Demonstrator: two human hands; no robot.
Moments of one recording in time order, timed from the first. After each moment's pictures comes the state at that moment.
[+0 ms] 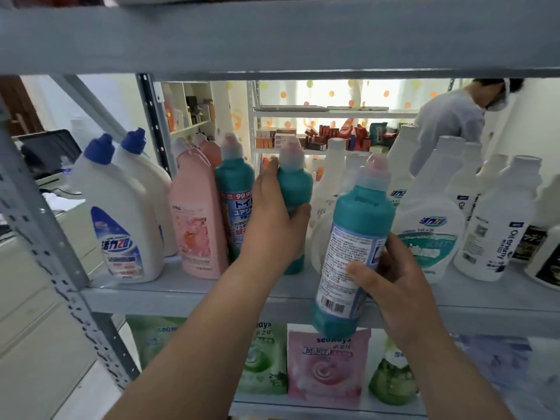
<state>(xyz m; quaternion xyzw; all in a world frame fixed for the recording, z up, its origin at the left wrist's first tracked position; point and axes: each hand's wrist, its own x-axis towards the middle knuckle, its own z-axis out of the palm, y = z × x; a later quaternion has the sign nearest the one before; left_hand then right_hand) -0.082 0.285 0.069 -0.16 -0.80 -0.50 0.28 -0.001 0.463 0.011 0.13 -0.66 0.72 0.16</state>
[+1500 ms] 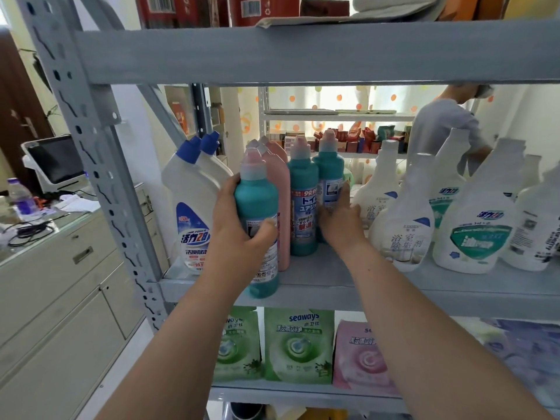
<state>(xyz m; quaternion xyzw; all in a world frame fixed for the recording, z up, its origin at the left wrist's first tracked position) -0.042 0.117 0.057 -0.17 -0.76 -0.55 0.30 -0.145 0.320 0.030 -0.08 -0.86 0.46 0.20</state>
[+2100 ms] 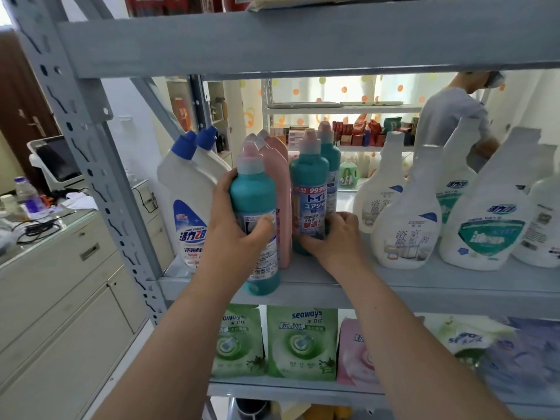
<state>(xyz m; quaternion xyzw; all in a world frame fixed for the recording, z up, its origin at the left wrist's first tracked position) -0.050 0.114 0.052 -0.16 -0.76 -0.56 0.27 -0.116 0.317 -0.007 -0.03 -0.90 0.39 0.20</state>
